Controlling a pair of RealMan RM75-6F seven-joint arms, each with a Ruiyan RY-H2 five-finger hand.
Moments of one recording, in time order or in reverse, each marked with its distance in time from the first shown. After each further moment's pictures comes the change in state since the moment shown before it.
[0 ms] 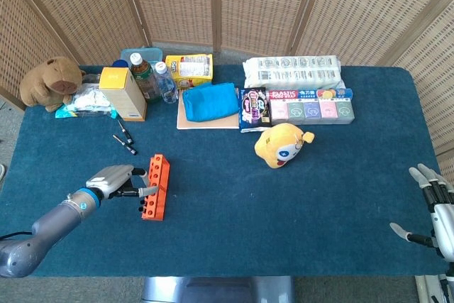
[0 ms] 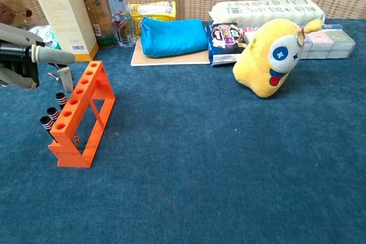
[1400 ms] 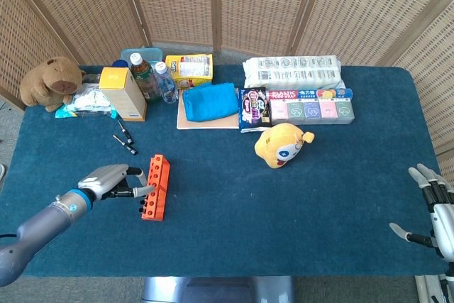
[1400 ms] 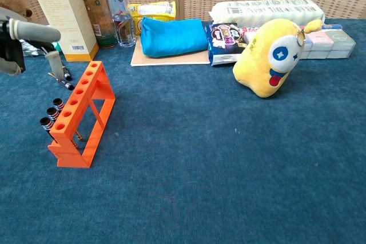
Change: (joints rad) left arm 0.034 0.143 -0.043 -0.085 0.072 -0.036 -0.082; right arm 0.001 0.002 -0.001 -0.003 0.002 -0.005 0.000
